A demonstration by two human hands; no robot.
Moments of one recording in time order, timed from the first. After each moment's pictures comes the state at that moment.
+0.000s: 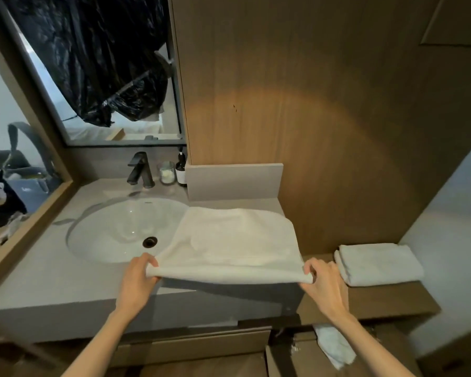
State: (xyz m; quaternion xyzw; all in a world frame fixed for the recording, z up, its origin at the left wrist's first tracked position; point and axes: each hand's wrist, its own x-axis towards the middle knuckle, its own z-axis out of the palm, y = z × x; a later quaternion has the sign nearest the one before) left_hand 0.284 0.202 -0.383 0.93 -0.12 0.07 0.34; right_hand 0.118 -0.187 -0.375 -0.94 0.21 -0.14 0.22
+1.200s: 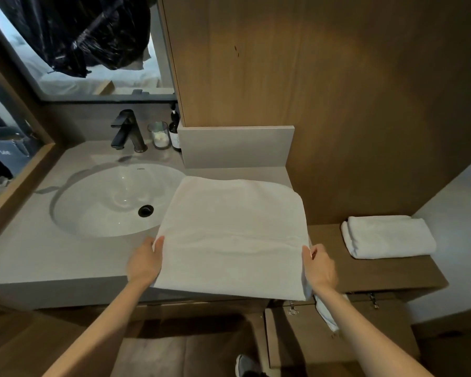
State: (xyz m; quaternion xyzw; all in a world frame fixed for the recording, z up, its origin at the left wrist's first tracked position) left_hand 0.313 0.158 -0.436 0.96 0.04 -0.04 0.28; right_hand 0.172 -0.194 -0.434 -0.83 0.42 -0.06 0.36
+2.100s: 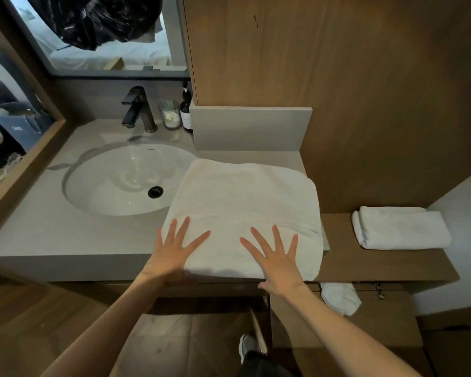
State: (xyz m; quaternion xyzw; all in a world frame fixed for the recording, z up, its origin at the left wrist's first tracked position) left_hand 0.280 0.158 -0.447 0.95 -0.30 -0.12 -0.01; right_hand 0.177 -0.111 -0.455 -1.00 -0.03 0.08 0.01
